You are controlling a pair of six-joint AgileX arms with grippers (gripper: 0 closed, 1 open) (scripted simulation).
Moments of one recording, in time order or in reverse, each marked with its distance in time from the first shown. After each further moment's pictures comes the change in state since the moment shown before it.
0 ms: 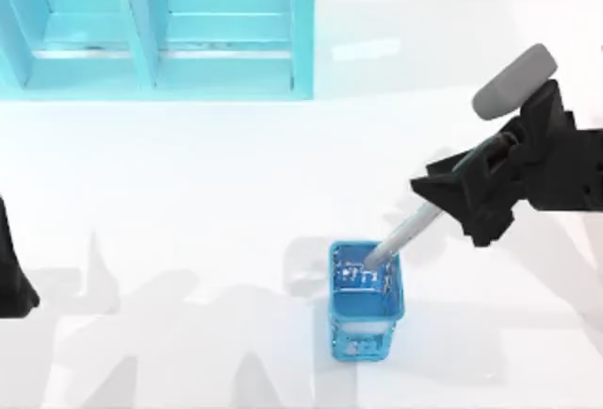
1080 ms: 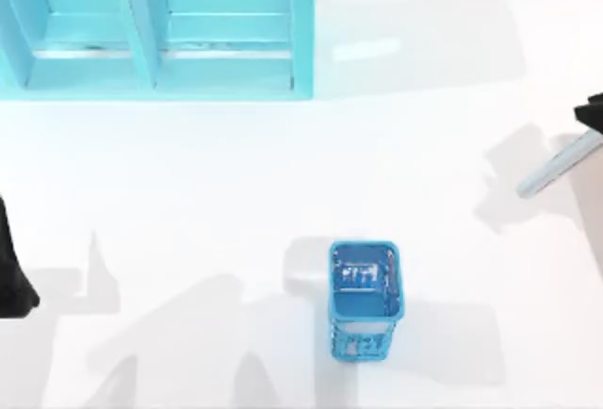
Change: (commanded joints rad) left arm 0.000 0.000 0.000 0.000 0.000 0.000; right arm -0.359 -0.134 0.222 -0.494 -0.100 -0.255
